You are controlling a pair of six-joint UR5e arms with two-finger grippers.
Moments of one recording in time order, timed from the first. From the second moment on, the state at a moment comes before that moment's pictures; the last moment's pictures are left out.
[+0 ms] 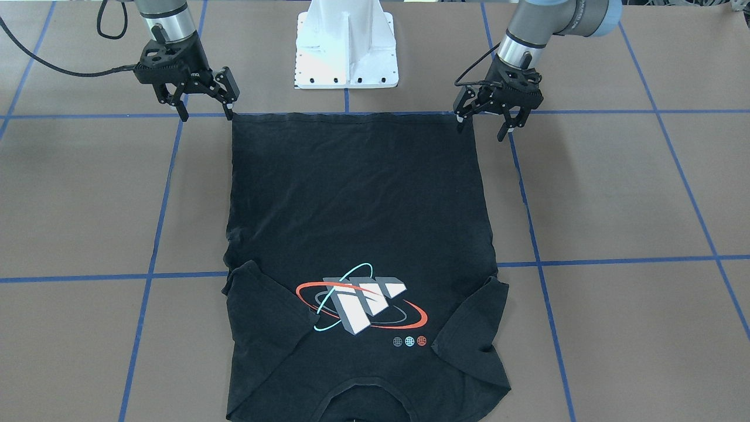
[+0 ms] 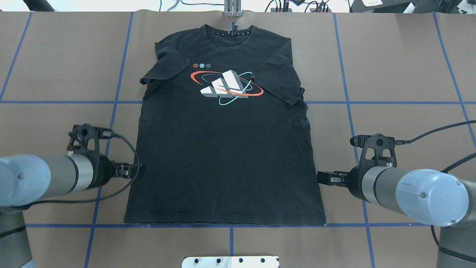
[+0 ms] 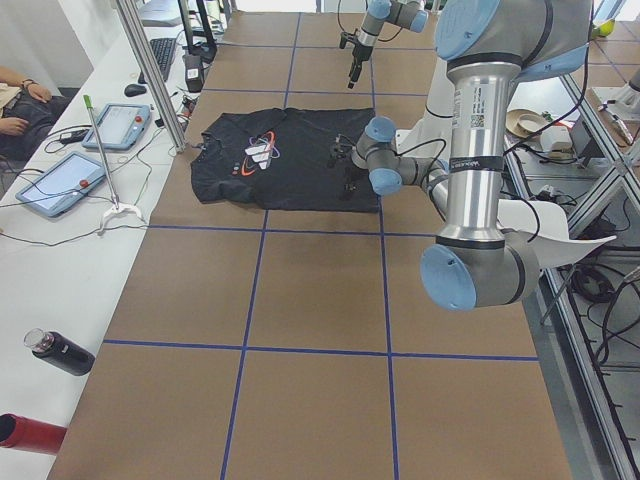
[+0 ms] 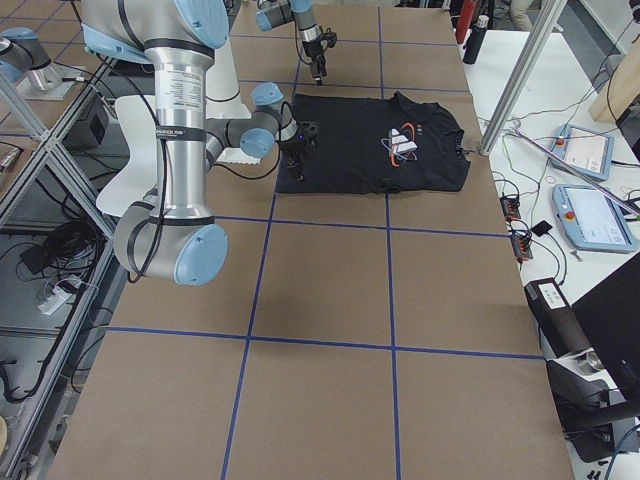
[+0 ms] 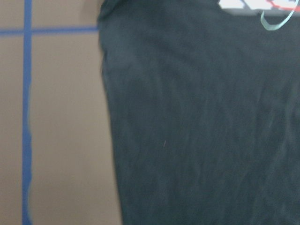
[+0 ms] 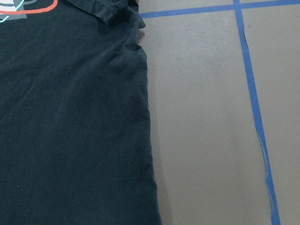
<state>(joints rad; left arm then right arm) -0.34 -1.54 -2.09 -2.10 -1.55 -1.24 0.30 -1.59 2.26 -1.37 1.49 1.42</state>
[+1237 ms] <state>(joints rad) -0.14 -1.49 -2.08 -2.12 -1.49 -1.44 0.29 -1.59 2.26 -1.36 1.48 1.42</state>
